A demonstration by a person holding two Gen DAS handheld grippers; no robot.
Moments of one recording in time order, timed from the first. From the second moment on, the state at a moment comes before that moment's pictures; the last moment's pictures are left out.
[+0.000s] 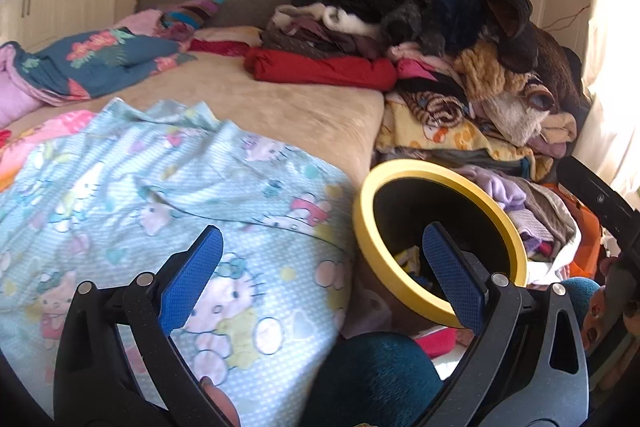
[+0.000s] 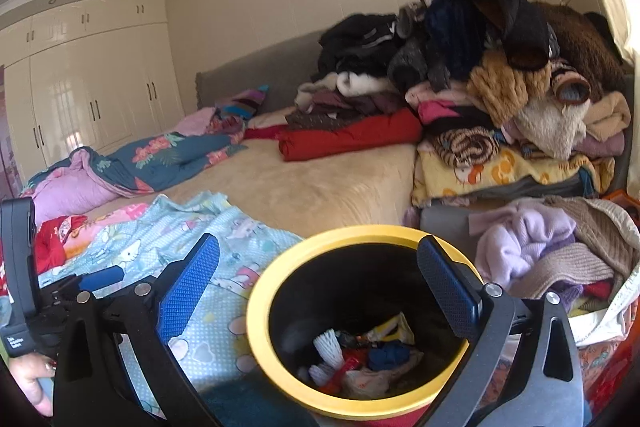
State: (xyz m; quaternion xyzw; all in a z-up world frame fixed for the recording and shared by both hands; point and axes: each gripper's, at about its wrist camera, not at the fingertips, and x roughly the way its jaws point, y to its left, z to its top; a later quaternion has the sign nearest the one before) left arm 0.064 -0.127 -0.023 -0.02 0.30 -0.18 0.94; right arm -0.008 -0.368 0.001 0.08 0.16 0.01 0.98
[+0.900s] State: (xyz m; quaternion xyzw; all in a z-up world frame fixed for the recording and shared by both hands) left arm 0.022 -0.090 -0.003 -0.02 0.22 -0.14 0.97; right arm -0.034 -0.335 -0.001 0.05 0.09 0.00 0.99
